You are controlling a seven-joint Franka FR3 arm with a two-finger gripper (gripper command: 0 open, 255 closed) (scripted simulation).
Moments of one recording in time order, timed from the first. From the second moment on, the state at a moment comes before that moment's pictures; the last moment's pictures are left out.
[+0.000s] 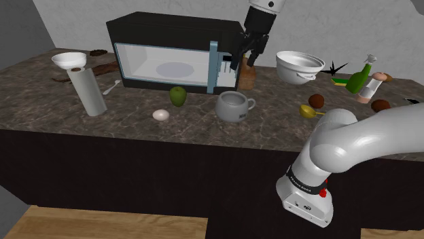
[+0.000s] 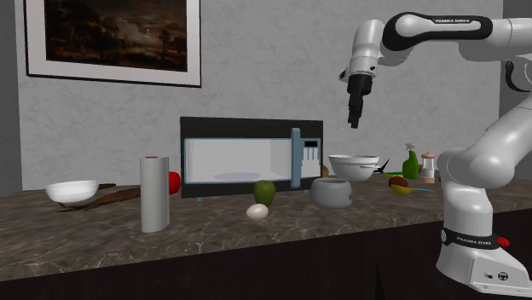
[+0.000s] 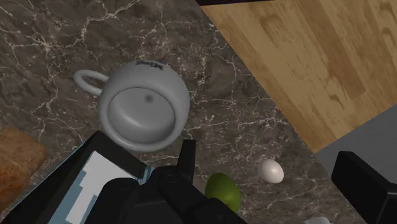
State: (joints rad) arm 0.02 -0.81 0.03 -2.34 0.12 1.67 0.16
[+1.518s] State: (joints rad) arm 0.09 -0.13 0.12 -2.25 0.16 2.29 0.07
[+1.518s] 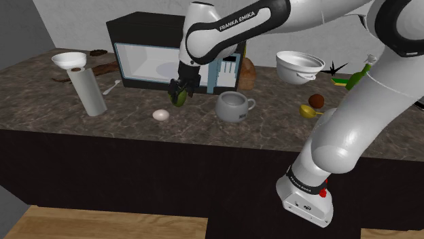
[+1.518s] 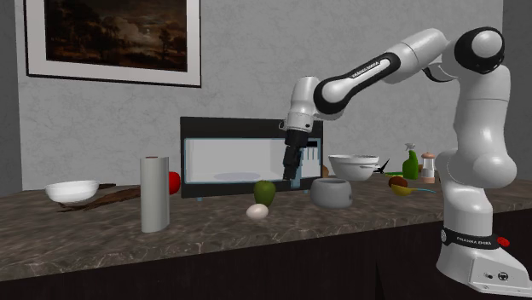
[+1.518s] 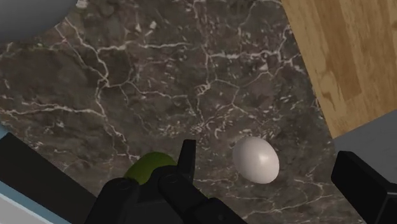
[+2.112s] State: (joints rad) arm 0.11 0.18 0.14 -2.05 0.13 2.42 0.06
